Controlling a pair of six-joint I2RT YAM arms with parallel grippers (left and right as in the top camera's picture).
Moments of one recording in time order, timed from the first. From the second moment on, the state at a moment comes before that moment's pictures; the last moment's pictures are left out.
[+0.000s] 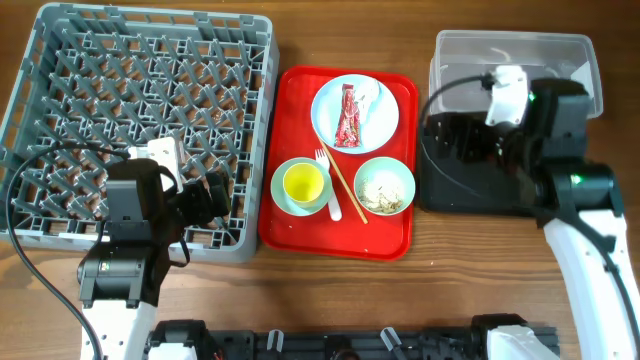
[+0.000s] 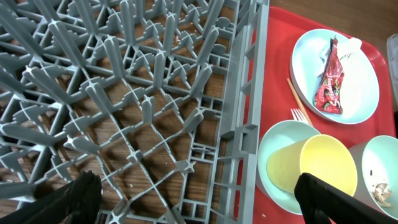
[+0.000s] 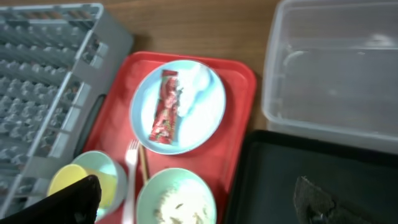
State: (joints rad) left arm -0.01 0.86 0.77 -0.72 0.10 -0.23; right arm 0.05 1.21 1.15 -0.71 -0.30 0.09
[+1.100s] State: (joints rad) left arm -0.01 0.86 0.77 -0.72 0.10 -0.23; right arm 0.41 2.08 1.51 -0.46 0.14 0.66
